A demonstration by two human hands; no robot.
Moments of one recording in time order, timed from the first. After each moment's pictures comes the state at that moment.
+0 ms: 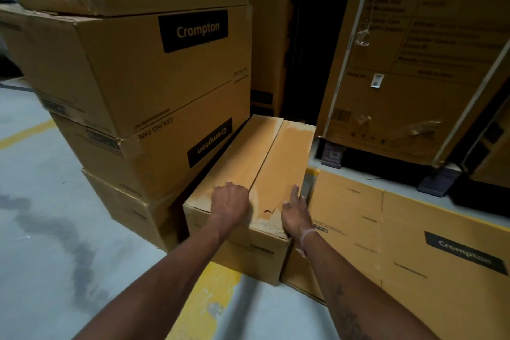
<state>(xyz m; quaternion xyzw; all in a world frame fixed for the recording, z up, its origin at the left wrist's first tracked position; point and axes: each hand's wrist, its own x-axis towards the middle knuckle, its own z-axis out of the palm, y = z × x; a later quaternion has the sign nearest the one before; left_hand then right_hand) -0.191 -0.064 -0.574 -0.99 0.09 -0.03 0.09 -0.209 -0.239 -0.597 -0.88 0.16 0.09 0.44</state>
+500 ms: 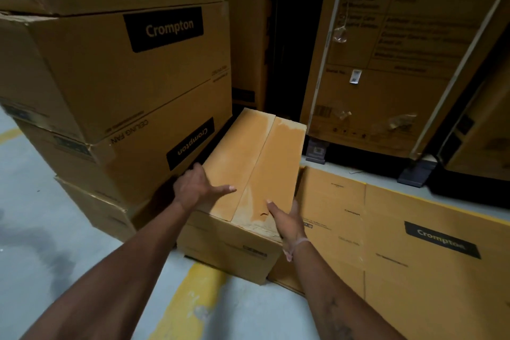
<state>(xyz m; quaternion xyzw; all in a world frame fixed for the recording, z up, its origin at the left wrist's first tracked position) -0.148 -0.031 -0.545 -0.99 -0.08 0.04 -0.12 -0.235 -0.256 -0.610 -0.66 0.26 0.03 0.70</state>
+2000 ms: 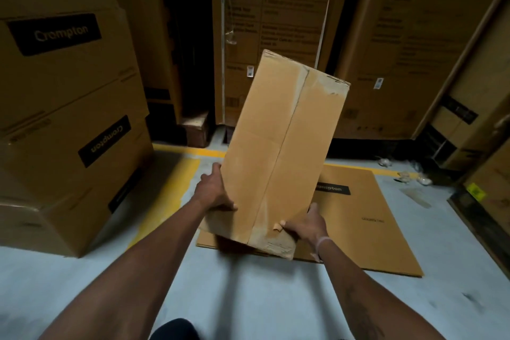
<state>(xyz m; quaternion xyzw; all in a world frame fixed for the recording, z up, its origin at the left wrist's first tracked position) -0.300 -0.247 -0.523 -0.95 0.12 0.15 -0.24 -0.466 -0.483 -0.584 -0.80 0.35 -0.03 0.48</state>
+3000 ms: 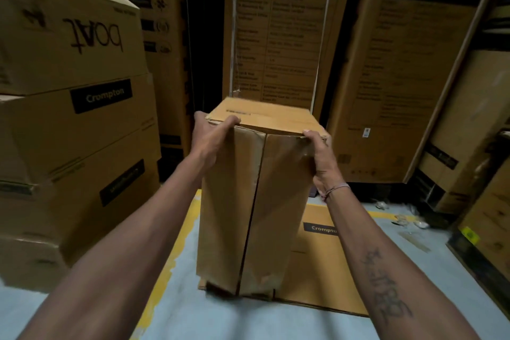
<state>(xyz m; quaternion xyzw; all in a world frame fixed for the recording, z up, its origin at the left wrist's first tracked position) -0.301 -0.230 -0.293 -0.70 0.13 -0.07 -0.70 -0.403 -0.470 -0.321 -0.60 0.13 -0.28 0.74</state>
